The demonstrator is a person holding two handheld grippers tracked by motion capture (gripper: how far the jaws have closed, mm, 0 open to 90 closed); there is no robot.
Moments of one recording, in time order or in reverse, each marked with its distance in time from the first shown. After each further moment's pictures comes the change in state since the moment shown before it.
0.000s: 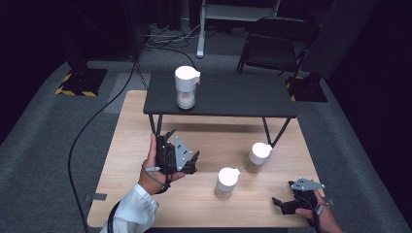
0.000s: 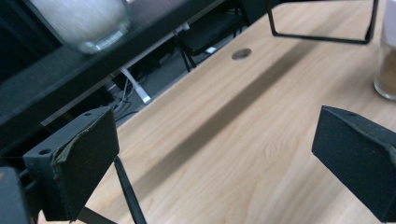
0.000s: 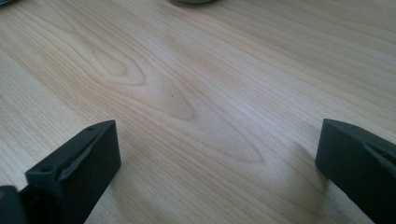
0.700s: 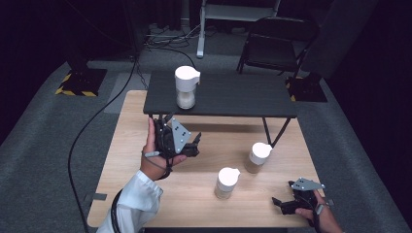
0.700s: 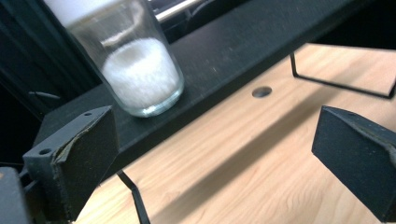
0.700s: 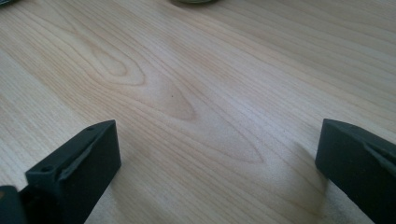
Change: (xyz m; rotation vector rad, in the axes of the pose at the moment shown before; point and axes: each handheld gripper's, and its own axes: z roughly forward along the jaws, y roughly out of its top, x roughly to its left) left arm 0.020 0.030 0.002 -0.081 0.056 -0.059; right arm 0.000 0.000 0.000 0.000 0.002 -0.001
